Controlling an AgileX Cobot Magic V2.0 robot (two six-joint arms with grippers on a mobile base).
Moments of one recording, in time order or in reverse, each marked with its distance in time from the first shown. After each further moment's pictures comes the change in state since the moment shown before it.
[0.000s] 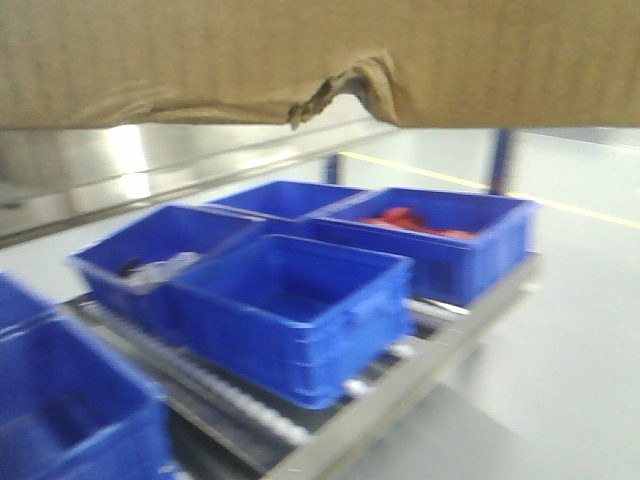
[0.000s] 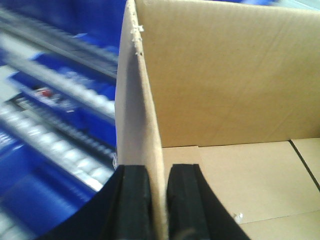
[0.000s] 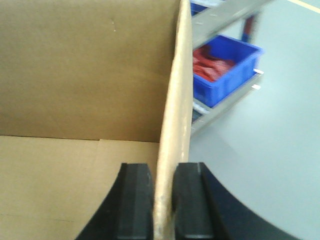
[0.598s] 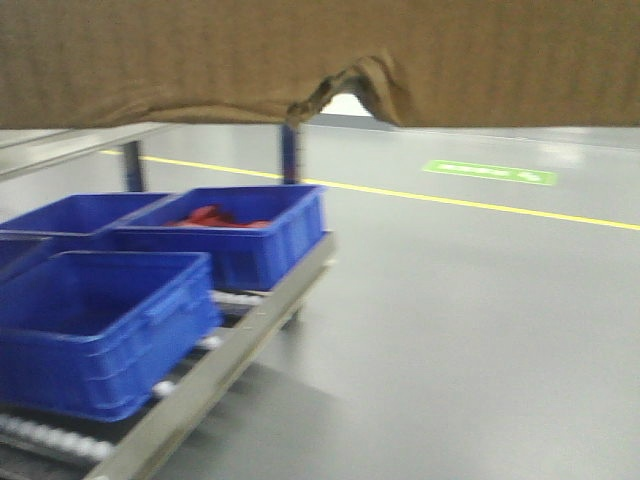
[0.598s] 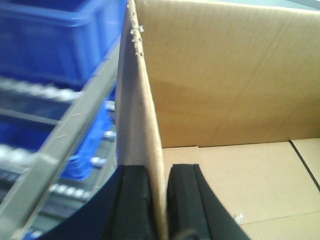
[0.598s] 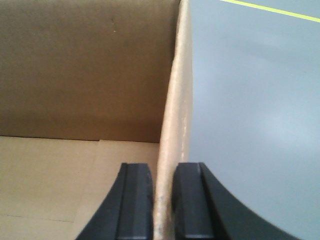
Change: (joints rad) left arm 0.000 0.000 0.000 0.000 0.000 0.000; right arm 0.000 0.000 0.000 0.000 -0.002 0.000
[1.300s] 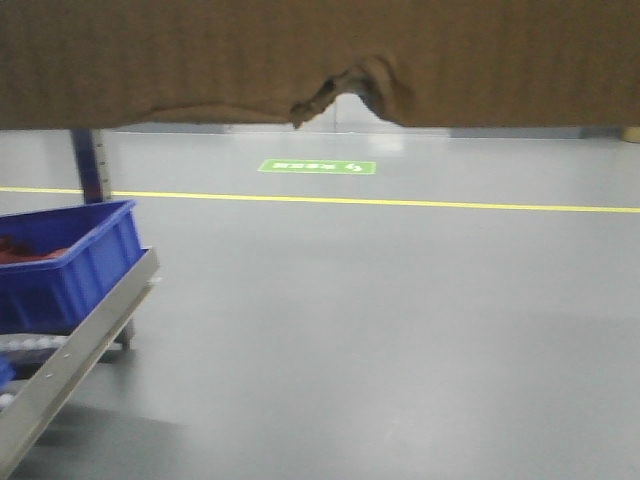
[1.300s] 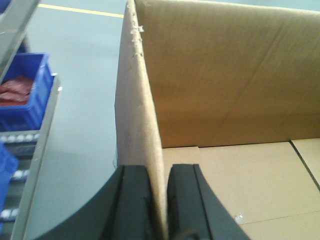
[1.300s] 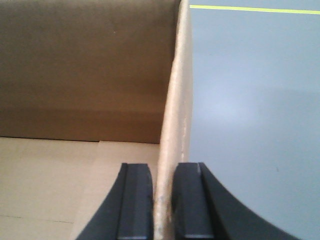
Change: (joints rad) left arm 0.000 0.000 0.000 -0.002 0.000 0.000; right arm 0.000 0.000 0.000 0.000 0.000 0.000
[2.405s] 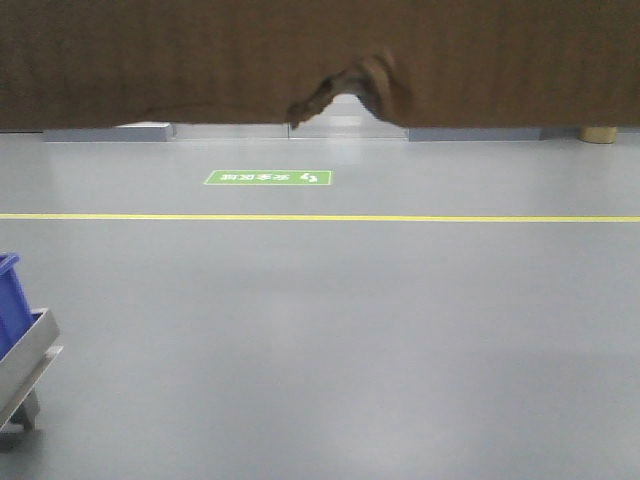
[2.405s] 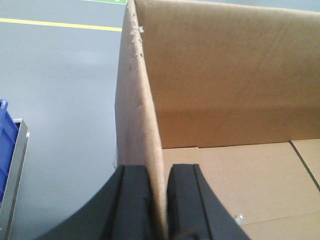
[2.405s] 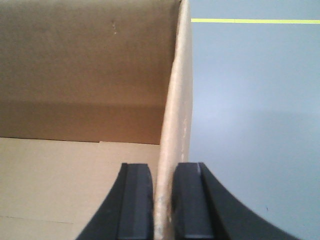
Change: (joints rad) left arm 0.000 0.000 0.000 0.000 0.000 0.000; right arm 0.000 -0.001 0.000 0.000 0.000 0.000
